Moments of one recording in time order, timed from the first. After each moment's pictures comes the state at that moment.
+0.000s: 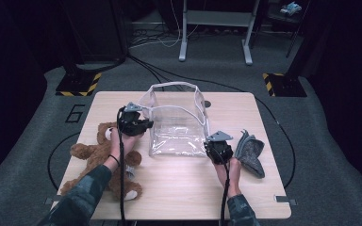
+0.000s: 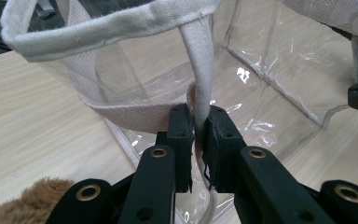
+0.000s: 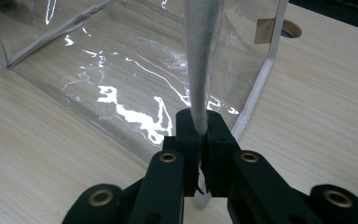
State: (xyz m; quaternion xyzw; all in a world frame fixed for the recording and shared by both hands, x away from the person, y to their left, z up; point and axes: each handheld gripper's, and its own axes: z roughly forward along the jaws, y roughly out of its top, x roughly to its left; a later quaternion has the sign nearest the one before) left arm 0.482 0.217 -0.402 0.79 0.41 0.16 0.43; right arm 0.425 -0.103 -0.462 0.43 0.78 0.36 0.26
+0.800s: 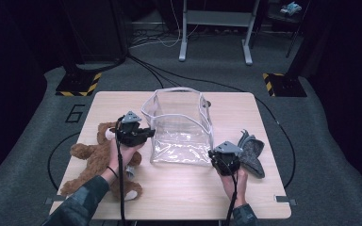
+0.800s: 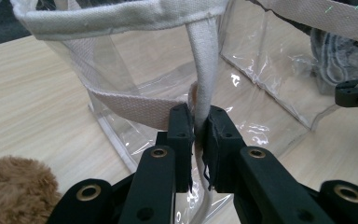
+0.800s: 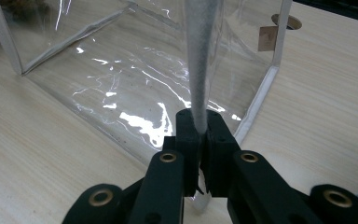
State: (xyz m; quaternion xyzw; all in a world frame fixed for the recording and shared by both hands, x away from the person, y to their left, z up) left arm 0.445 0.214 -0.403 0.79 0.39 0.15 0.44; right arm 0.387 -0.122 -0.463 0.43 0.78 0.38 0.25
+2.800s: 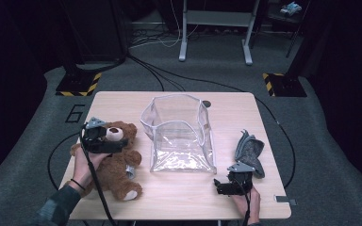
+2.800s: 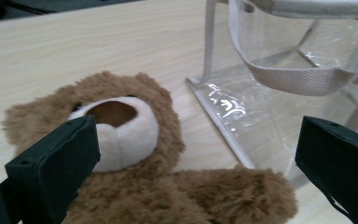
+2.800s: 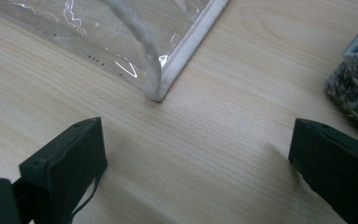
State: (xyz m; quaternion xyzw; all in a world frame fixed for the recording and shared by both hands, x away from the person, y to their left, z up) left arm 0.415 0.301 -0.396 0.74 0.50 0.19 0.40; right arm 0.356 -0.170 -0.529 0.47 0.79 0.33 0.21
